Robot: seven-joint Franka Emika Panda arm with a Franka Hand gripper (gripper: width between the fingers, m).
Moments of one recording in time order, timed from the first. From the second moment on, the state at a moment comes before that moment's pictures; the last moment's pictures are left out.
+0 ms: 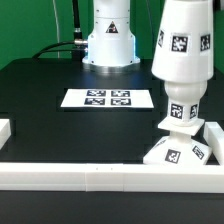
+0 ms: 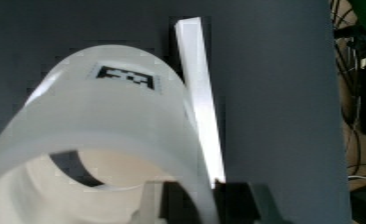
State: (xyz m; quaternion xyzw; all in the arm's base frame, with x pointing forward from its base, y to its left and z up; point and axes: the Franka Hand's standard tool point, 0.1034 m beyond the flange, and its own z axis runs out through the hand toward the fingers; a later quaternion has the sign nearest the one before) arm 0.606 0.095 0.204 -0.99 0.09 0.07 0.10
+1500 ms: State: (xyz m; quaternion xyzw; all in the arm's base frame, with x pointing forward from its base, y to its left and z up) arm 0.603 0.084 0.170 -0.99 0.10 0.08 0.09
